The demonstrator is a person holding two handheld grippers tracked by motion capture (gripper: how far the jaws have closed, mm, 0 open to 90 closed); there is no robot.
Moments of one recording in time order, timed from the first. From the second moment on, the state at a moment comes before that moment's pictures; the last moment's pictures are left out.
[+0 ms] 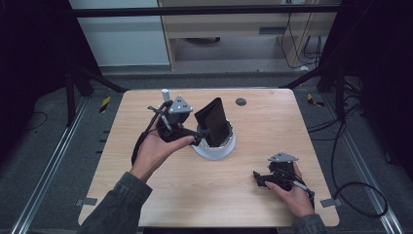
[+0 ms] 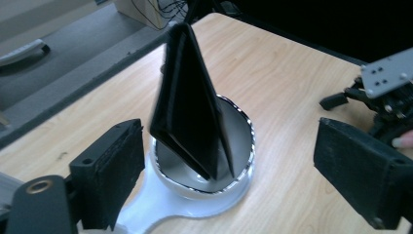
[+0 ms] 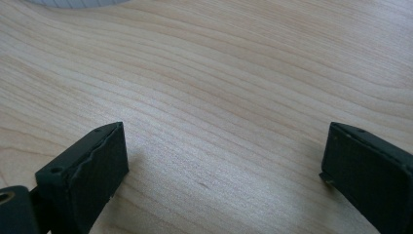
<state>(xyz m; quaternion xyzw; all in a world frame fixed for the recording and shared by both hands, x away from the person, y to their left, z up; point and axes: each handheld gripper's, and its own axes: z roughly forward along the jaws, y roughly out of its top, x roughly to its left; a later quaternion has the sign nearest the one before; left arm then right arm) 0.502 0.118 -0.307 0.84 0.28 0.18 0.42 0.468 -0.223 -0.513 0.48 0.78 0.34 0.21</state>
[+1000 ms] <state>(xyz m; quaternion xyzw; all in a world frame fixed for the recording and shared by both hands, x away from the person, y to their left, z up) 0.465 0.159 -0.398 0.86 0.28 0.15 0.38 0.468 -0.222 -0.513 0.49 0.78 0.33 0.21</state>
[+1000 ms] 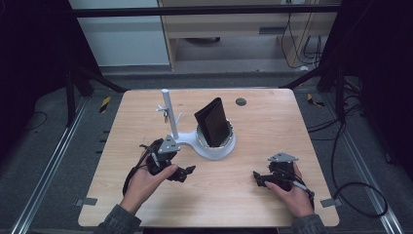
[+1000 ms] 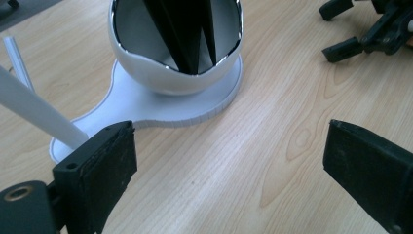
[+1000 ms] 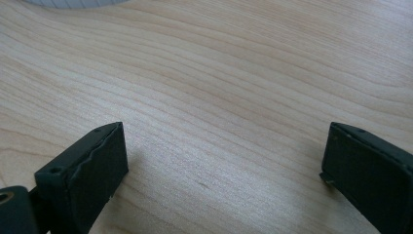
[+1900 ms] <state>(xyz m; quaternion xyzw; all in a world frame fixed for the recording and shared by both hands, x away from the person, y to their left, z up) 0.467 0.214 -0.455 0.85 0.35 0.18 0.35 0.467 -0.222 -0.513 0.49 0.78 0.34 0.21</state>
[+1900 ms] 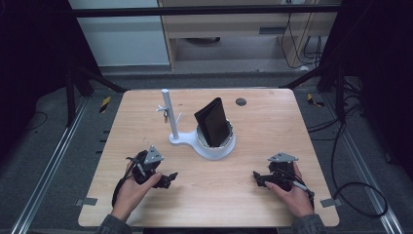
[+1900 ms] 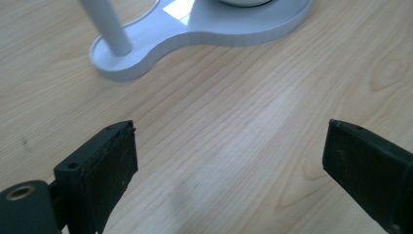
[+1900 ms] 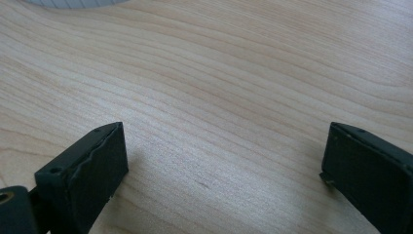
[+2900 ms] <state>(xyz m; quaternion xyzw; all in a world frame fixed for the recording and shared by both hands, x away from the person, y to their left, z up) 0.487 0.287 -0.497 0.82 0.43 0.22 0.31 0.467 -0.221 -0.512 0.49 0.78 0.34 0.21</state>
